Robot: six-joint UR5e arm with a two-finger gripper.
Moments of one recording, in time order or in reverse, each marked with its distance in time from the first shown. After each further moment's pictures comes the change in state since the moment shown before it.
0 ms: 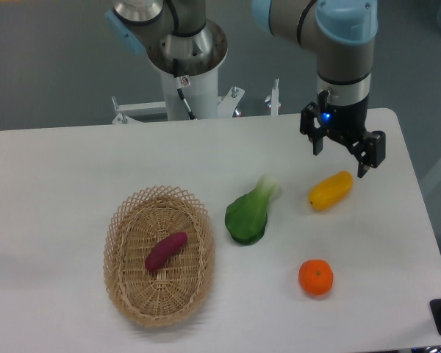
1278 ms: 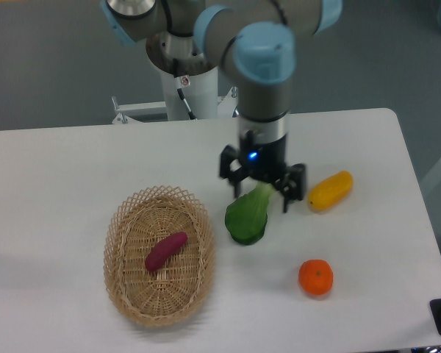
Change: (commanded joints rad) arm -0.334 -0.058 -0.119 0.184 -0.081 -0.686
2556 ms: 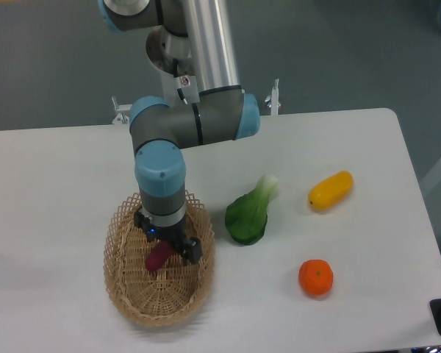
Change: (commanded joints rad) arm -0.180 -0.230 -0.011 0.041 0.015 0.028
